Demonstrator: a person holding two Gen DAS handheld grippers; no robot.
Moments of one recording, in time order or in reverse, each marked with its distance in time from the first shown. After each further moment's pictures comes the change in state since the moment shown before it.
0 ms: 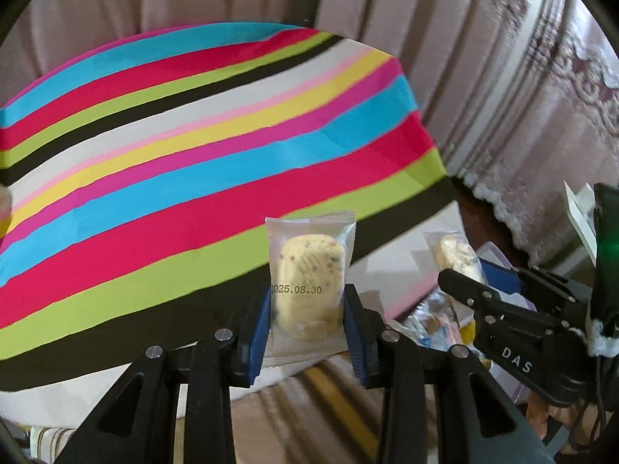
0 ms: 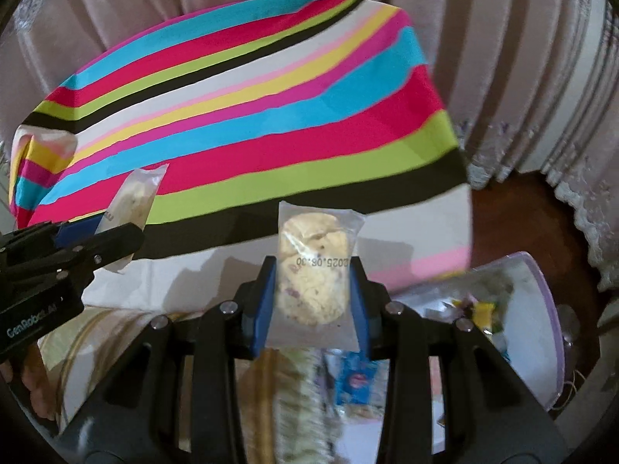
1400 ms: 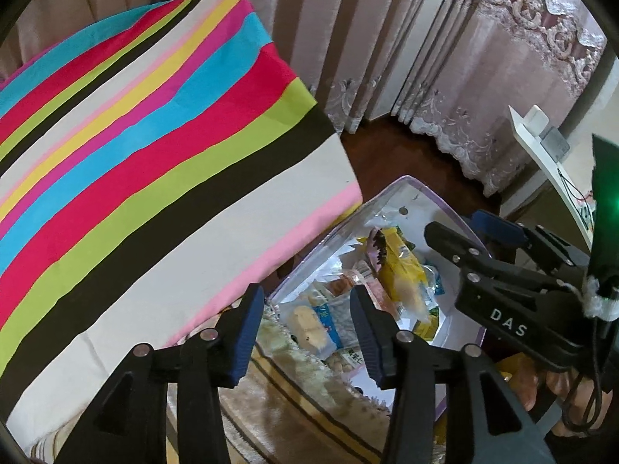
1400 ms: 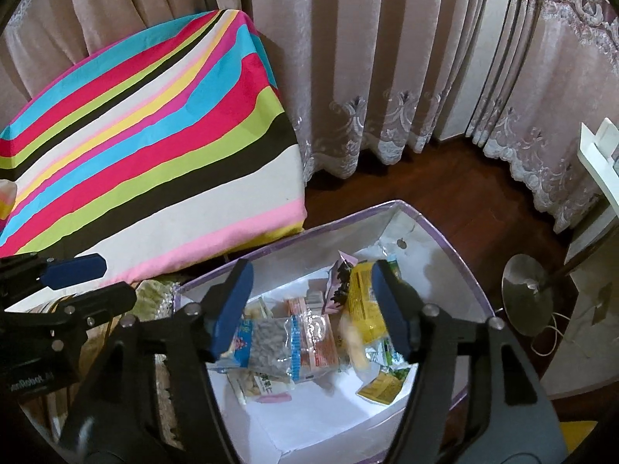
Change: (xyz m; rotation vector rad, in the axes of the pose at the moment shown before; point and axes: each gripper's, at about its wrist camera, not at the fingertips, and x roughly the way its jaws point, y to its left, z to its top) left arm 0.030 -0.116 -0.014 0.200 0.156 -0.164; right arm -0.038 -0.113 -0.046 0.192 -0.030 -0.217
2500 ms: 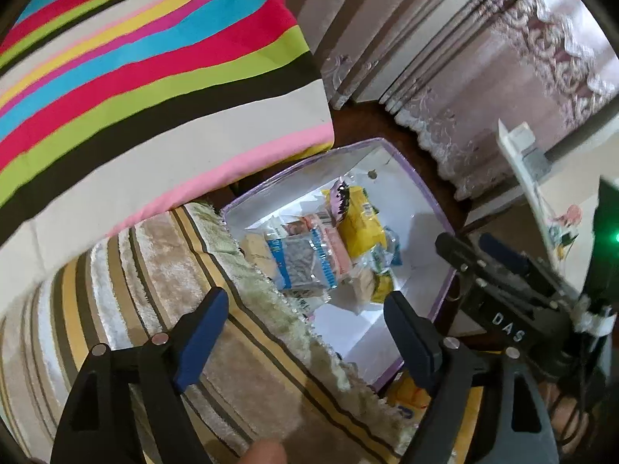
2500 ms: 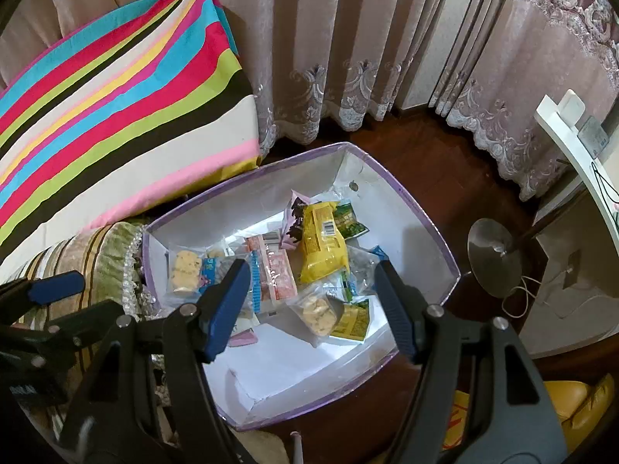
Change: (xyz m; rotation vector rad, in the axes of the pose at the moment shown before) left arm 0.005 -0.008 -0.050 -0.179 0.097 -0.169; right arm -0.035 -0.022 -0.045 0.039 0.101 -0.129
